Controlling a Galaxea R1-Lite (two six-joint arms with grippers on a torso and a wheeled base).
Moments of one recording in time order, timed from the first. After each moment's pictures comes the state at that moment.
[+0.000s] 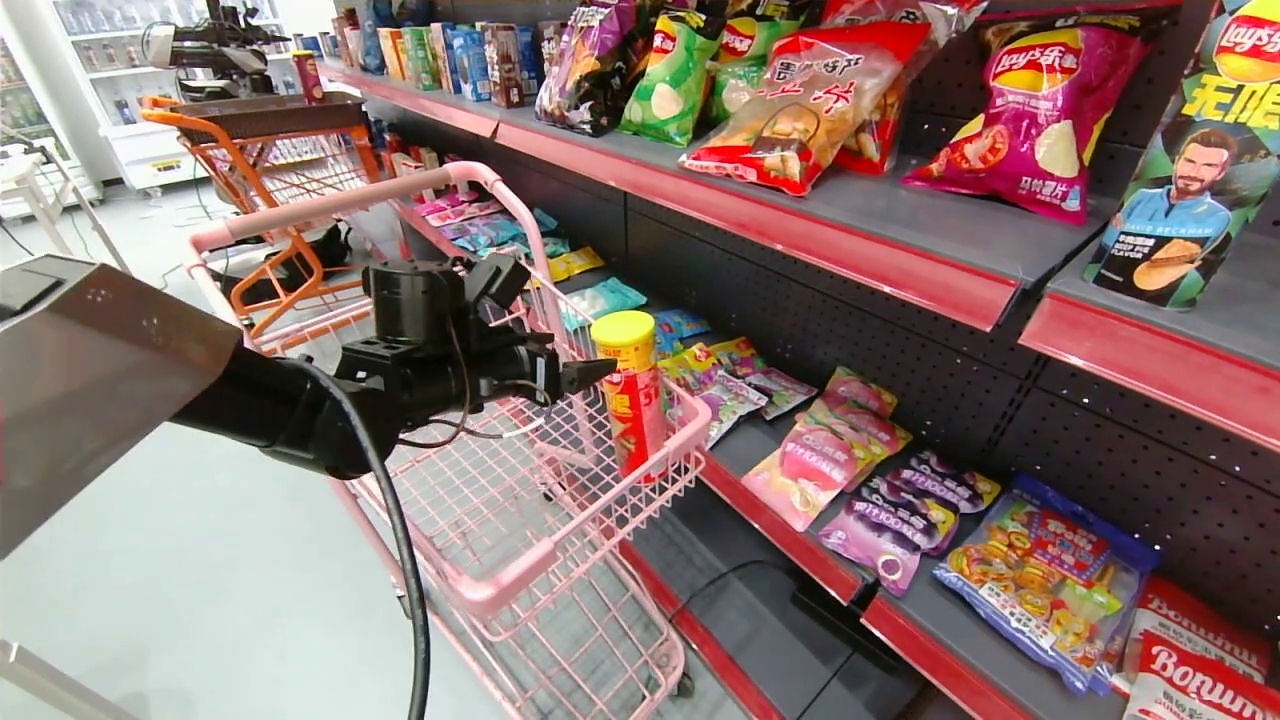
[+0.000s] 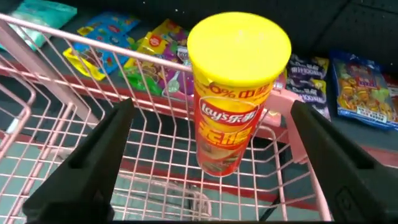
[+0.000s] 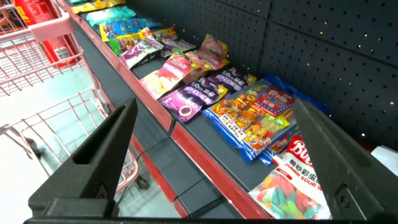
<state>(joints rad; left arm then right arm) -0.34 2.11 -1.15 -0.70 -0.42 0.00 0.00 0.00 0.00 0.00 -0.01 -0.01</state>
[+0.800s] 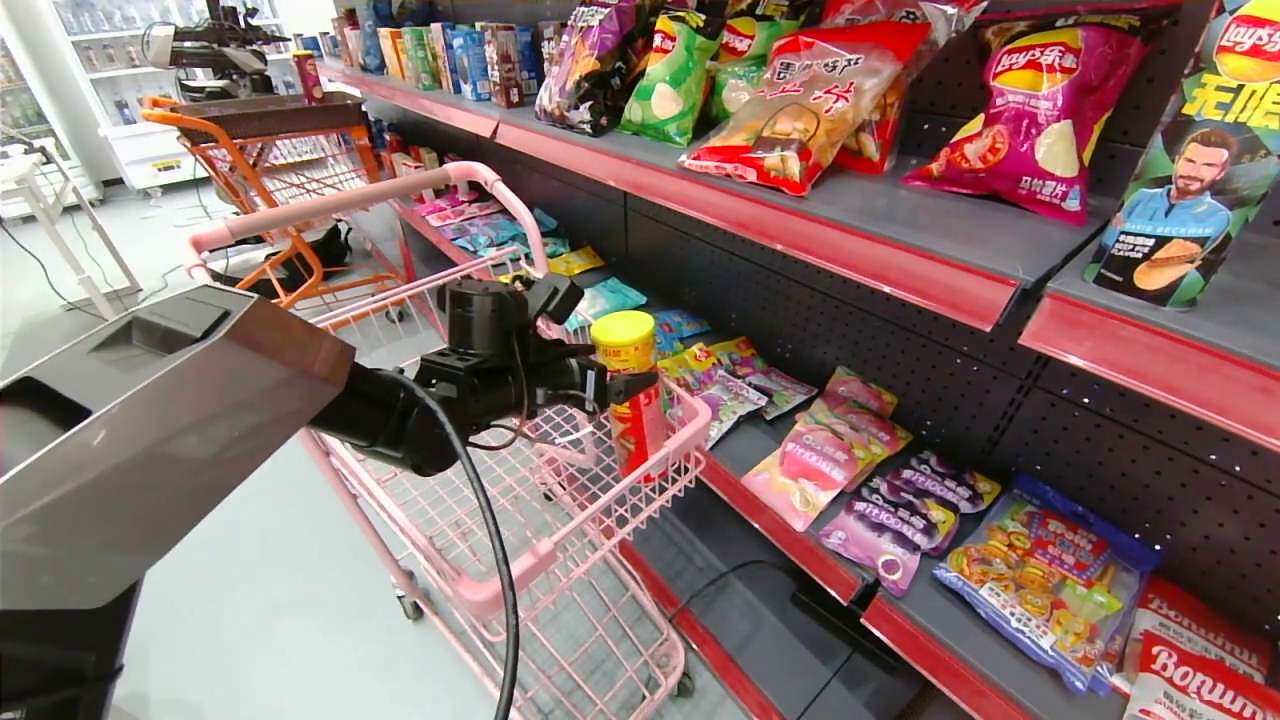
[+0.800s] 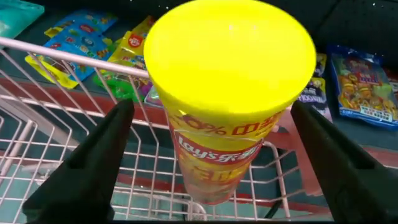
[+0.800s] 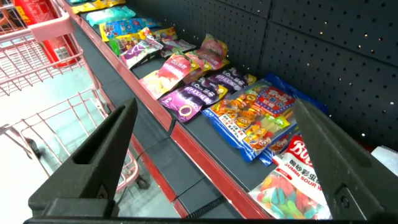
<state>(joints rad) -0.39 2.28 -1.32 -0.70 -0.41 0.00 0.00 0.00 0.00 0.00 -0.01 -0.01</state>
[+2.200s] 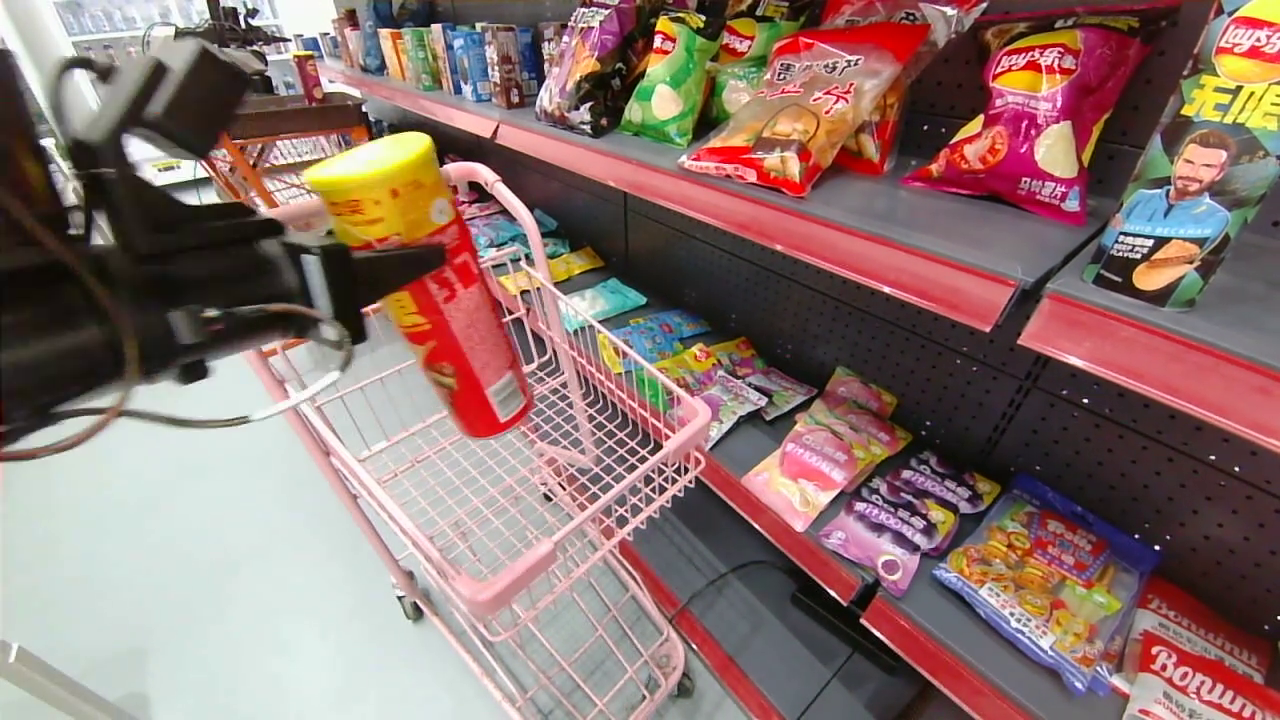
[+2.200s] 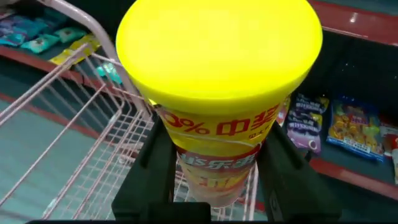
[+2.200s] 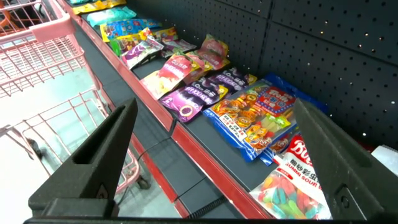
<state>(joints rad) -0.36 1.36 -0.94 -0.31 -0.15 -0.01 0.00 0.00 0.00 0.00 -0.01 -0.01</state>
